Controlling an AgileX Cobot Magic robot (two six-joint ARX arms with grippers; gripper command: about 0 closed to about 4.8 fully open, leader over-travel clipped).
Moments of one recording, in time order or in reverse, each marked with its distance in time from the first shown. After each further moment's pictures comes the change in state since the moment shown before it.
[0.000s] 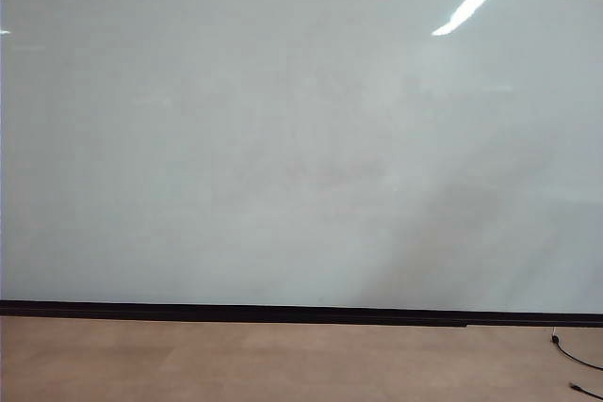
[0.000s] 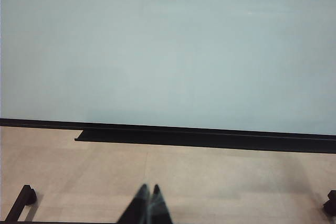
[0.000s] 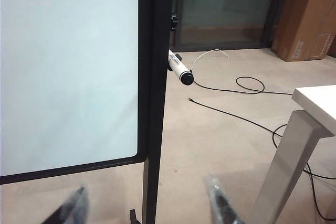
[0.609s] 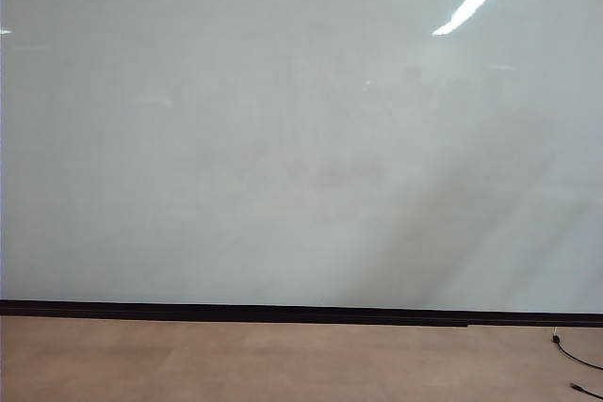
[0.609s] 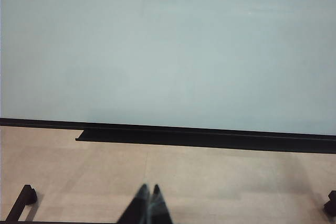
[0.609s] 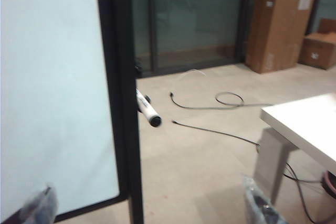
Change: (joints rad) left arm 0.000 0.000 0.000 0.000 0.000 0.000; right arm 0.000 0.018 0.080 0.029 0.114 0.058
